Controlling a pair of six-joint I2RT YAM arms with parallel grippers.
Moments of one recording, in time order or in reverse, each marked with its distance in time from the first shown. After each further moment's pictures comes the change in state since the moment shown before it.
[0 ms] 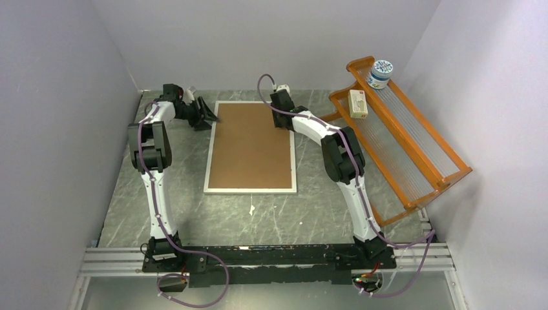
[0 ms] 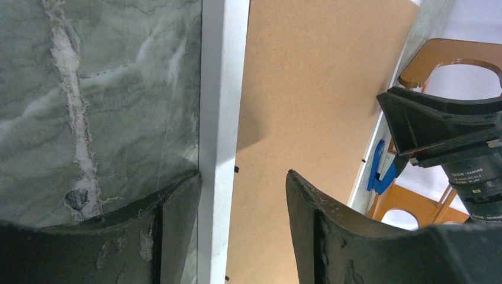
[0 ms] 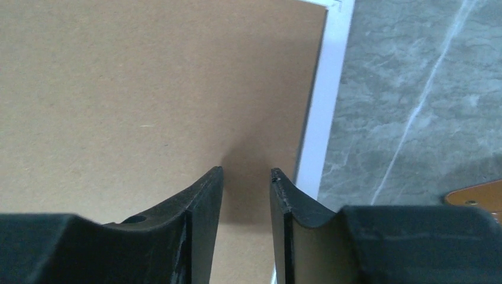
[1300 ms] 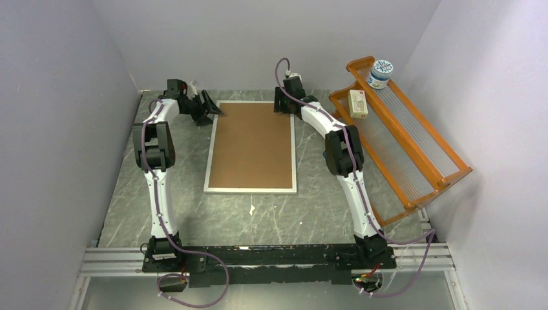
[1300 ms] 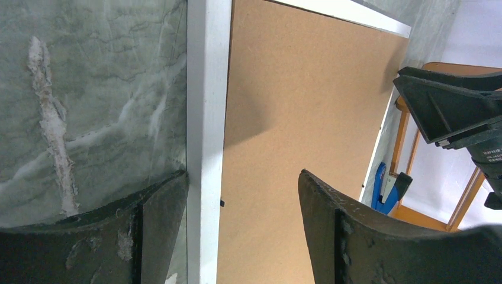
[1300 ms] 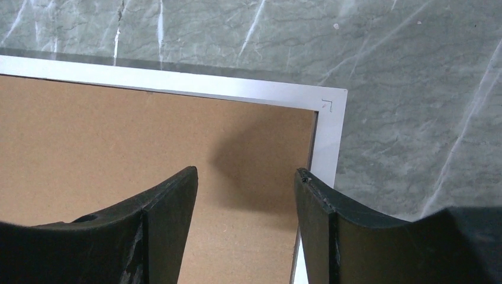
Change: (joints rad) left arm -0.029 0.035 0.092 0.037 -0.059 -0.049; right arm -0.109 0.163 0.305 -0.035 -0.219 0.148
